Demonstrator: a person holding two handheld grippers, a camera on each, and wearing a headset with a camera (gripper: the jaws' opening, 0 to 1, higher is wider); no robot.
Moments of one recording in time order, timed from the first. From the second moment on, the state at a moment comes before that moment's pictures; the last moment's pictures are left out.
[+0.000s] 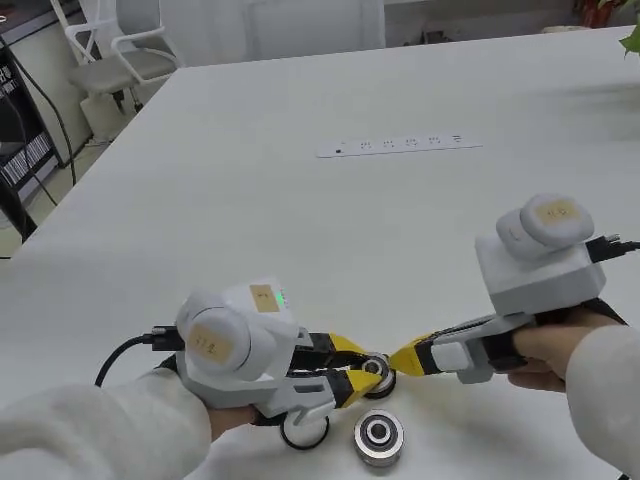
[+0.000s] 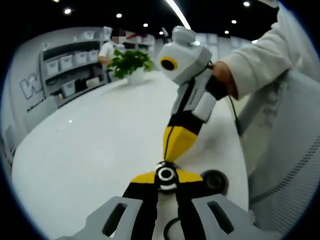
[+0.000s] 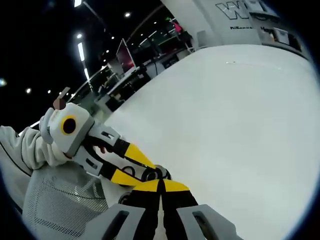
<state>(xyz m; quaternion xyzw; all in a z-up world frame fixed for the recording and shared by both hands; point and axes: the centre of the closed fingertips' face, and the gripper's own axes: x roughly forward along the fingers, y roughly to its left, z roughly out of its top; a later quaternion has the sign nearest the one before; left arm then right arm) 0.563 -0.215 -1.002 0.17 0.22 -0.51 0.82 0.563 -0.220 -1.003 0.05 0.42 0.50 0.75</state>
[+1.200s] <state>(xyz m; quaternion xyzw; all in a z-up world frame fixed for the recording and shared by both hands) 0.562 -0.215 -1.002 0.17 0.21 -0.51 0.82 0.564 -0.216 -0.998 0.06 0.42 0.52 0.75</state>
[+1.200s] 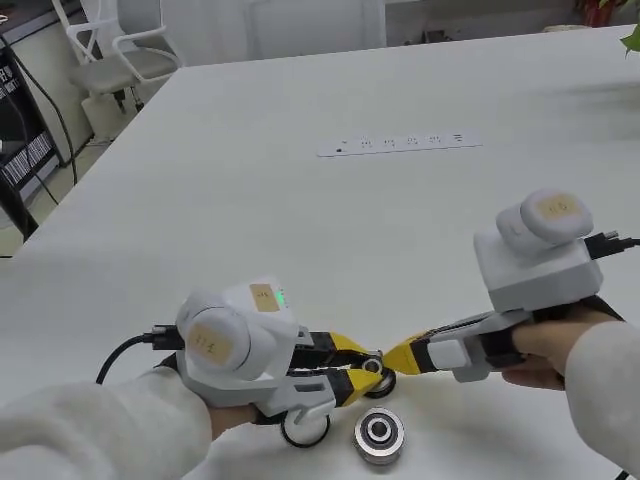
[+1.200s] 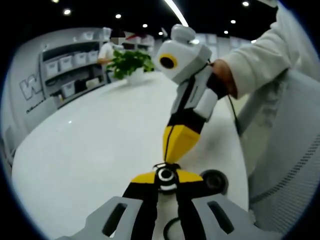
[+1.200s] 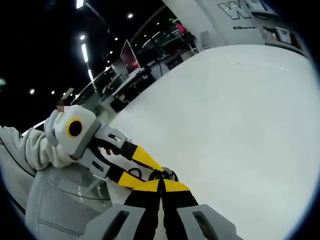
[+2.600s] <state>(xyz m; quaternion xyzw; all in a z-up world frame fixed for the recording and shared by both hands) 0.562 -0.215 -0.999 0.15 0.24 -0.50 0.82 0.564 -0.212 -0.993 0.06 0.40 0.51 0.76</state>
